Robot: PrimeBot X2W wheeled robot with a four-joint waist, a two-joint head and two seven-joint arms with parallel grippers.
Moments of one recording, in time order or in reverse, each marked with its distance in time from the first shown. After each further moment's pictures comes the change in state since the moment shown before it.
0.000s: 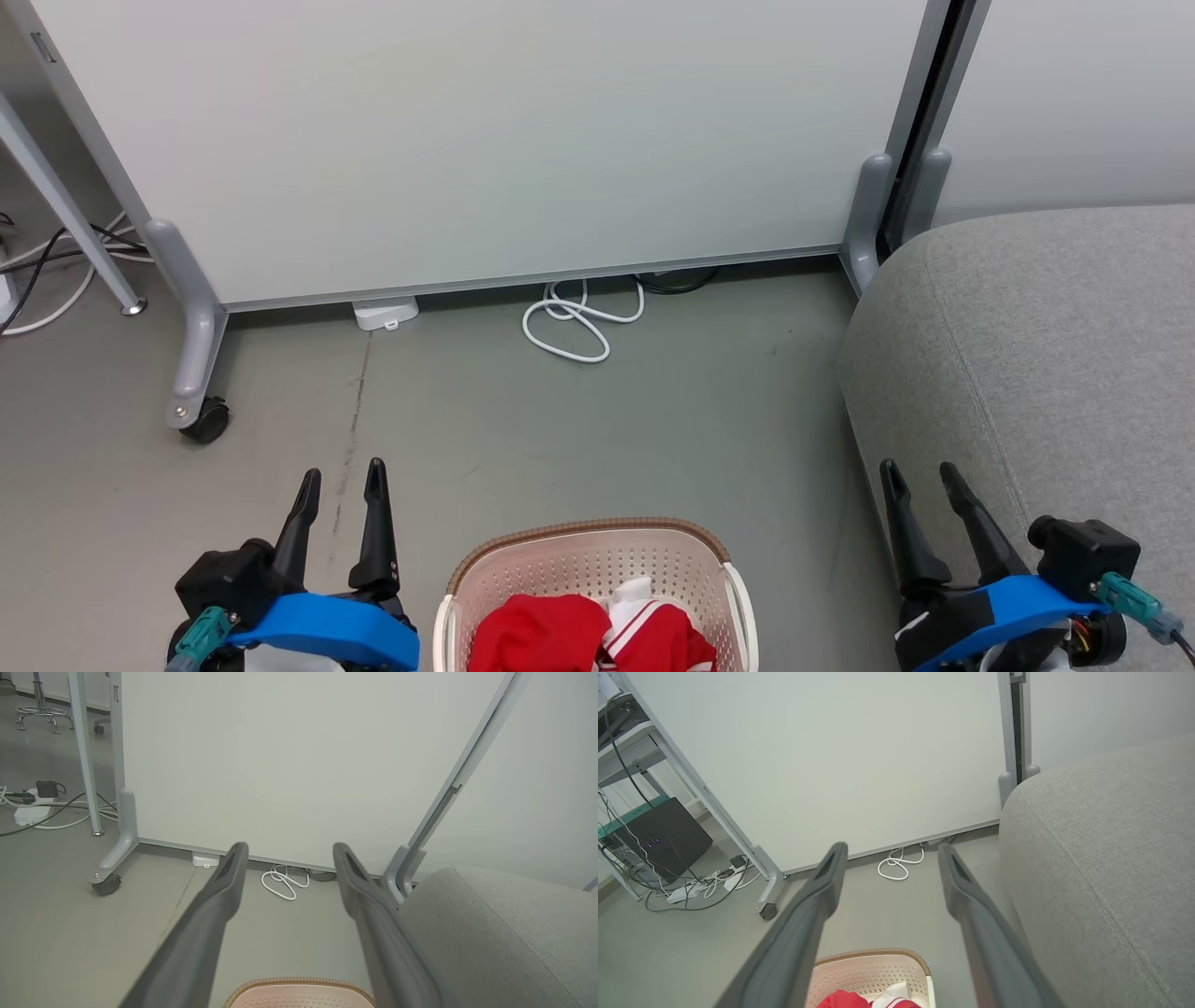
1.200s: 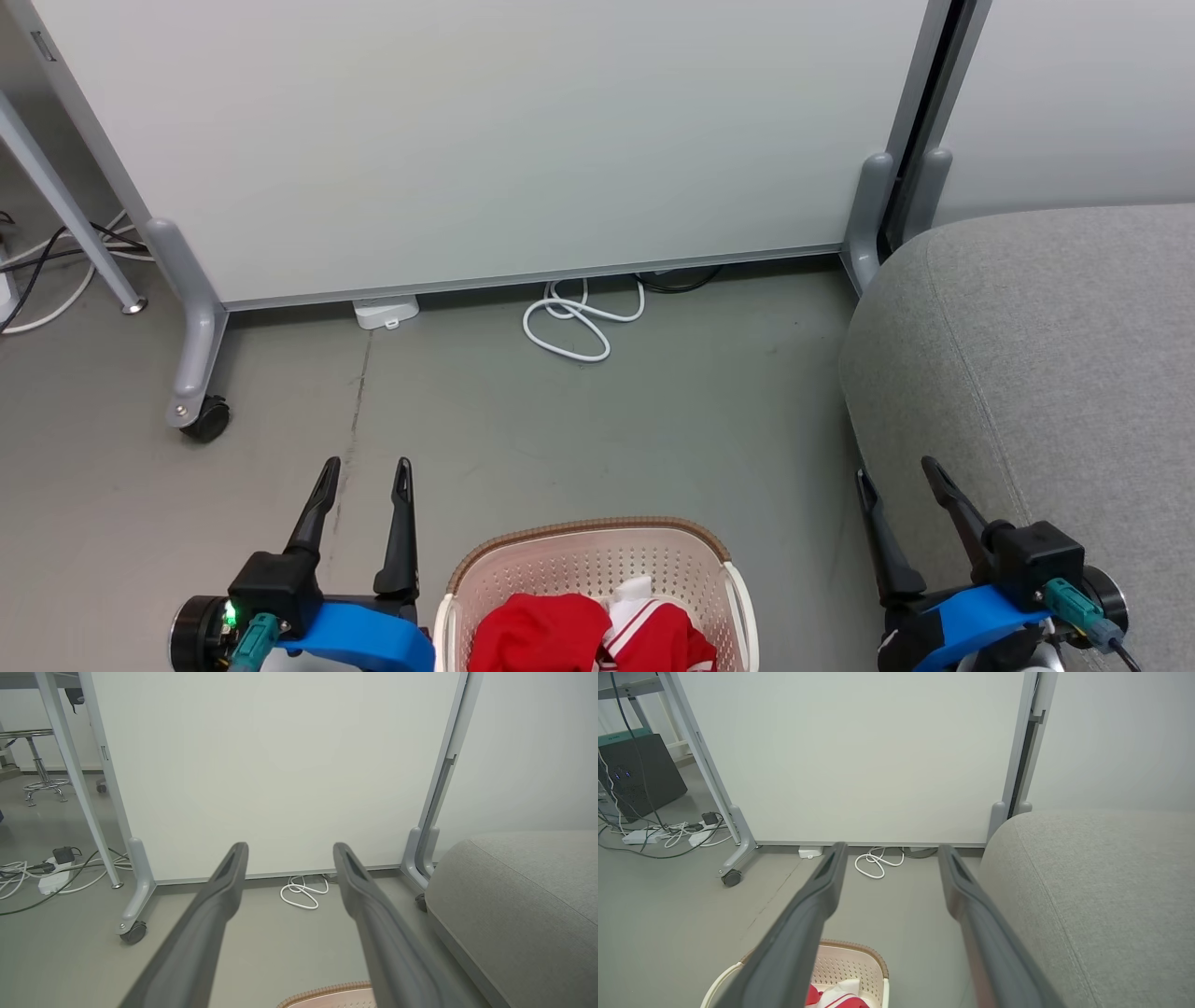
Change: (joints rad) left arm -0.004 -0.003 -0.016 0.013 0.240 -0.003 -0.070; right arm -0.002 -0.003 0.023 0.008 -0.265 0.000 -0.051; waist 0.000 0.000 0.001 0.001
